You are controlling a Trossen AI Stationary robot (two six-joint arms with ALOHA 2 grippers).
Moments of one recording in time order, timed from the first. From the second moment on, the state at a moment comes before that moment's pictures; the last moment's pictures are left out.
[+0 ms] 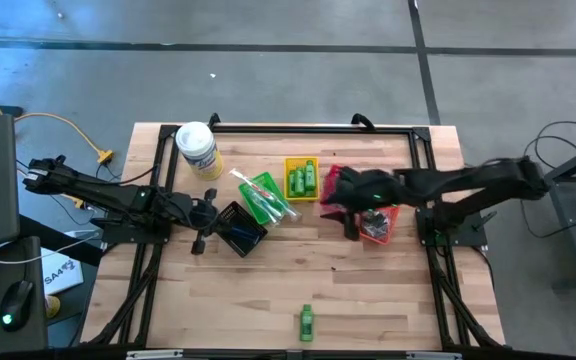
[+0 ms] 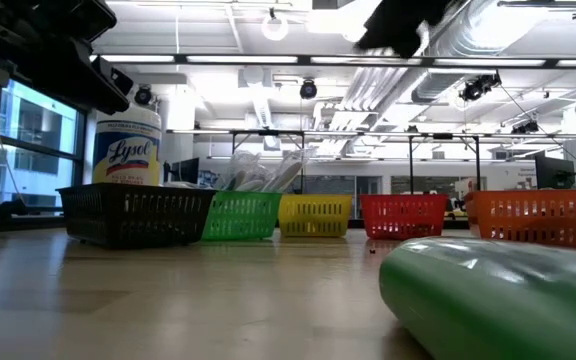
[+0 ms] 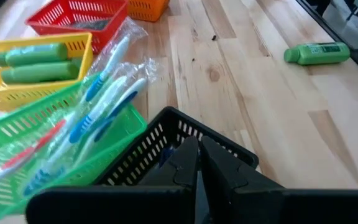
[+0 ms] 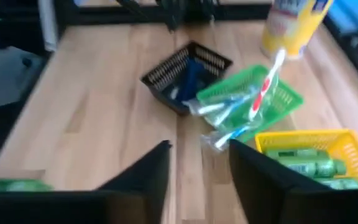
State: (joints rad) left arm -0.21 0.69 0.40 -0.18 -0.10 -0.04; right arm 0.03 1.26 1.00 -0.32 0.01 0.08
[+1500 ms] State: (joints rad) left arm -0.43 2.02 1.51 -0.31 0.19 0.77; right arm 0.50 0.33 0.09 0.21 0.34 0.16
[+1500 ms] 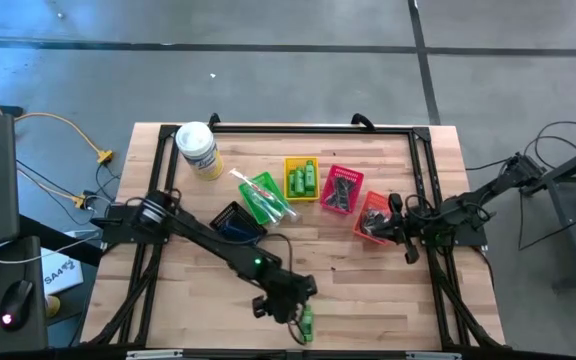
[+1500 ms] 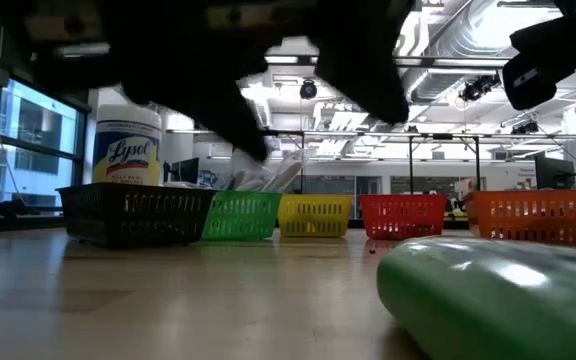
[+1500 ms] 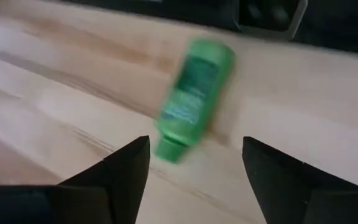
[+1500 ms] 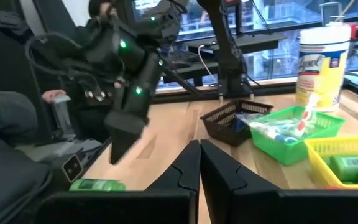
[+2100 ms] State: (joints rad) left arm -0.46 2.20 1.72 -0.35 0.25 0.93; right arm 0.50 0.32 0.10 0.19 0.34 0.24
